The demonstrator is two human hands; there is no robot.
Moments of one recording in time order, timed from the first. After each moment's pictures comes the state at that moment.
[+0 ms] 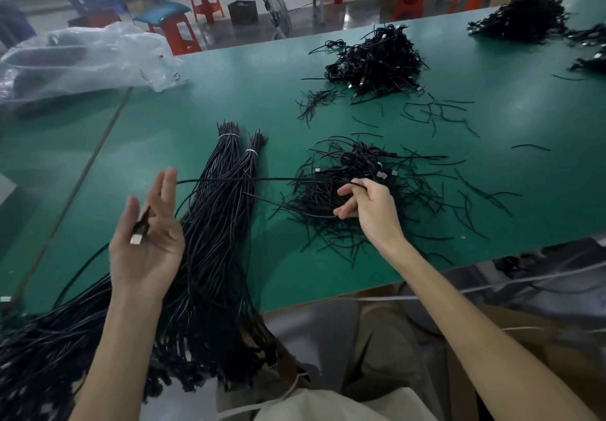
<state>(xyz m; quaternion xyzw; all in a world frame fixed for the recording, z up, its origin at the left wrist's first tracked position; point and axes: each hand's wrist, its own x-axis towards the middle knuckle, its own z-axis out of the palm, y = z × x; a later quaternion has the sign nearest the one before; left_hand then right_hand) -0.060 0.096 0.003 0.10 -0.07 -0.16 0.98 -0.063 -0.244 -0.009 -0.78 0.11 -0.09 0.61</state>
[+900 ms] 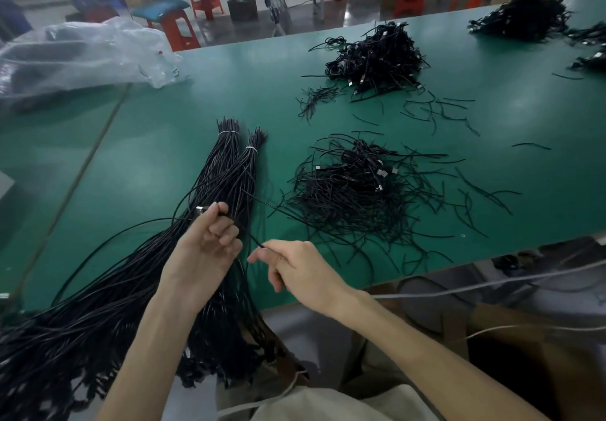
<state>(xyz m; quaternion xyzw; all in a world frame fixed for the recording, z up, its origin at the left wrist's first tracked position) -0.072 0.038 -0.002 0.43 0.03 -0.18 0.88 -0.119 -0.153 -0.017 -0.81 -0.14 0.08 0.56</state>
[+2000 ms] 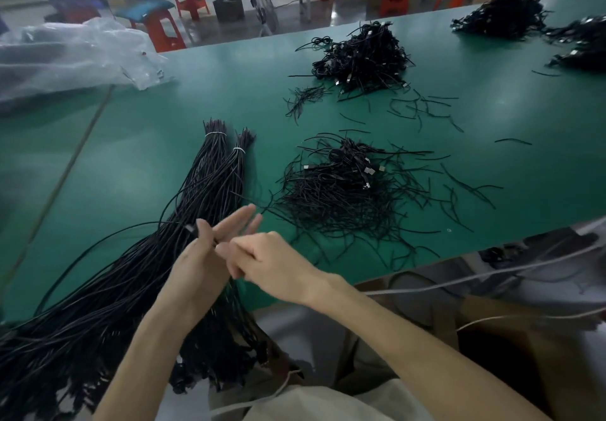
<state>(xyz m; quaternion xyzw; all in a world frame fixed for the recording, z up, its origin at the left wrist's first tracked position) -0.082 0.035 -0.024 0.61 -0.14 -0.20 0.75 -0.106 -0.134 0.002 -0.81 -0.20 0.08 0.54</state>
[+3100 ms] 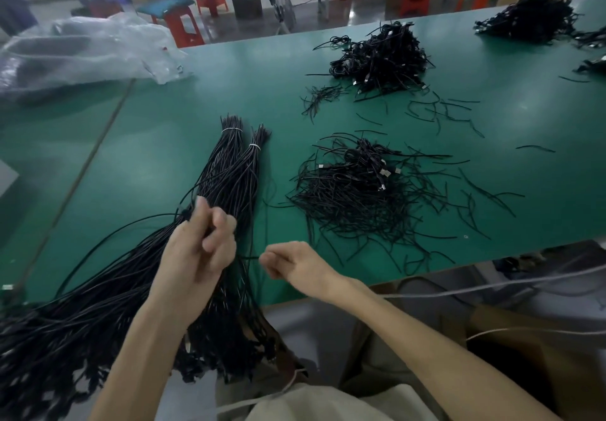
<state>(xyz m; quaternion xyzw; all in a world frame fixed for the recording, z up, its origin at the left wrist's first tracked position) -0.099 0.038 0.019 0.53 -0.11 -0.13 0.83 -0.094 -0.150 -0.056 -0.80 -0.18 0.12 0.55</state>
